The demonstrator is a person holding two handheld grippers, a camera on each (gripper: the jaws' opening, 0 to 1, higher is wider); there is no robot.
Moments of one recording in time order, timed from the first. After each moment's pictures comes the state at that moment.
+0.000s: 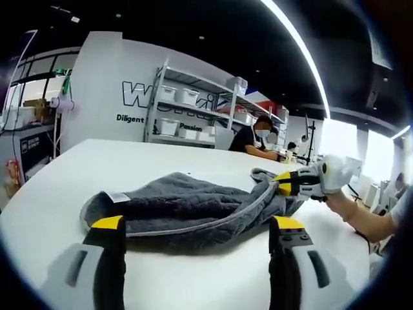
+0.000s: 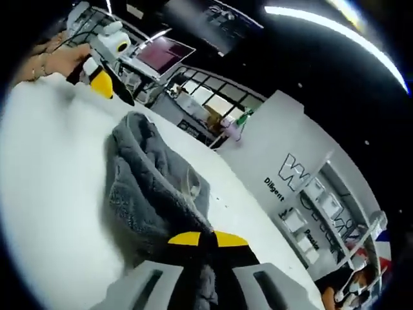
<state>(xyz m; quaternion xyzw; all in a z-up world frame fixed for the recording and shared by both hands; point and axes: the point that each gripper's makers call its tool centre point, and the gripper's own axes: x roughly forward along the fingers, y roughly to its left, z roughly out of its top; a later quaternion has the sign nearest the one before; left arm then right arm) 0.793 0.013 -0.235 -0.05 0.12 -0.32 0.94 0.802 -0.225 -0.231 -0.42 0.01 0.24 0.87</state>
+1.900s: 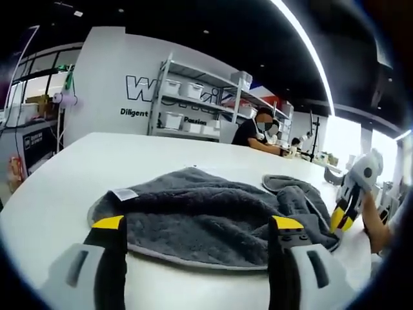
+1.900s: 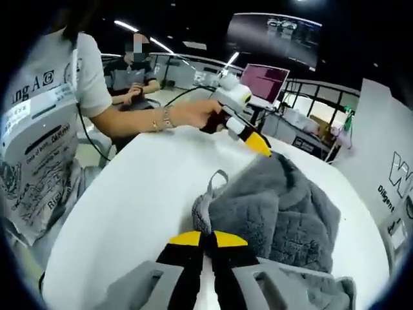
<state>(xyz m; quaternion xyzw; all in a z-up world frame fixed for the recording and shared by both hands) 0.791 0.019 -0.249 -0.05 0.14 -0.30 0.94 0.619 -0.148 -0.282 -0.30 0.15 0.62 0.71</state>
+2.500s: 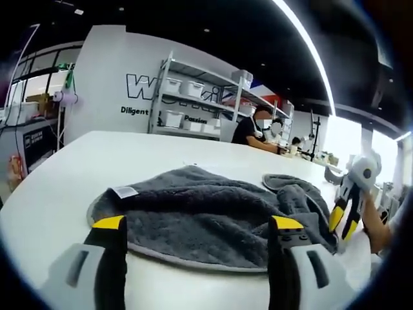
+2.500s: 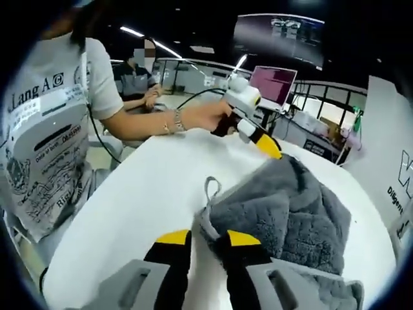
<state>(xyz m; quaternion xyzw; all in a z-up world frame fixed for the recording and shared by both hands) 0.791 0.019 -0.251 -0.05 0.14 -0.30 0.94 0.611 -0.148 -0.272 -0.27 0.13 0.65 0.69</state>
